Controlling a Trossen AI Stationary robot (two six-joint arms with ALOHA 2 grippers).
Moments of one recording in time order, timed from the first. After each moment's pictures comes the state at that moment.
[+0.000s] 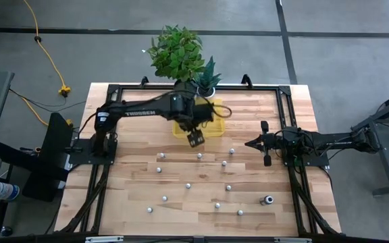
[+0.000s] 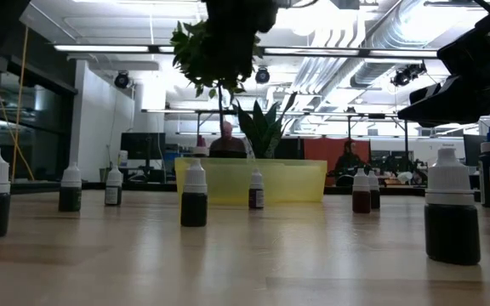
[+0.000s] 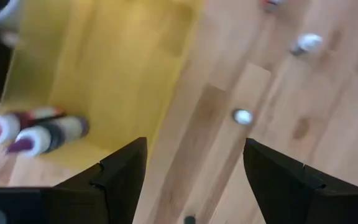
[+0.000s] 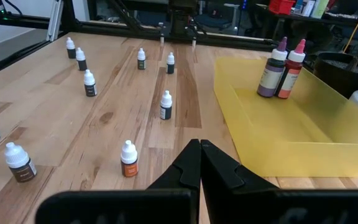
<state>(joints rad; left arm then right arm) 0.05 1.98 2.06 -1.34 -0.13 -0.29 -0.03 0.27 0.01 0.03 0.00 -0.09</state>
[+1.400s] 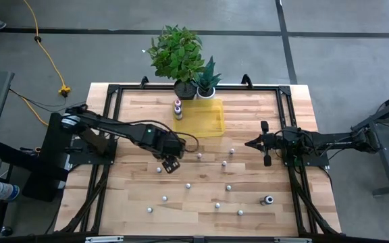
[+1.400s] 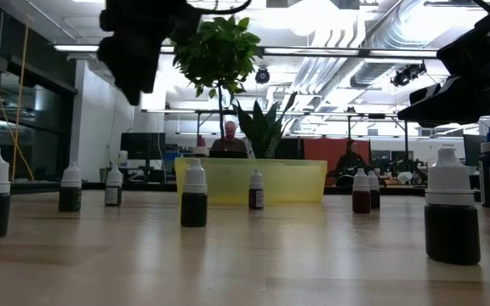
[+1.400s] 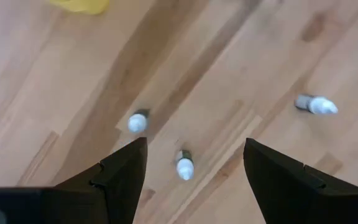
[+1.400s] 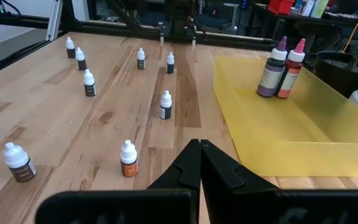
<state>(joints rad) -0.19 1.60 1.36 -1.13 -0.10 -0.84 -0.03 0.27 0.01 0.03 0.00 -0.09</state>
